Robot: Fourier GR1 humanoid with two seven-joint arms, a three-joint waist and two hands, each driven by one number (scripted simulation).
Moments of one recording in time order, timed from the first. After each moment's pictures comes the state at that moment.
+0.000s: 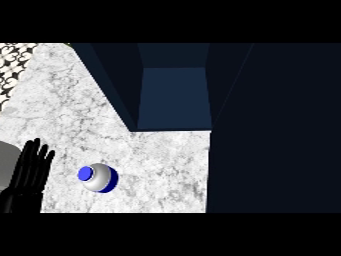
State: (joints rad) left arm 0.35 0.02 0.03 -1.94 0.11 0.01 0.03; right arm 0.73 -0.16 0.32 -2.50 -0.10 0.25 -0.09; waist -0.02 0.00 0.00
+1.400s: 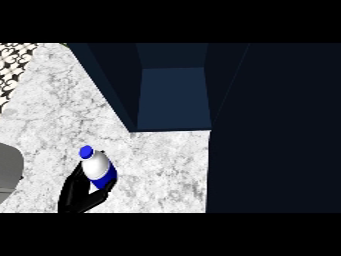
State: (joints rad) left arm -0.06 0.04 0.18 -0.77 0.12 -0.22 -0.71; right arm 0.99 -0.25 0.40 -2.50 -0.04 0.27 -0.36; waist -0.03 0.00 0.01
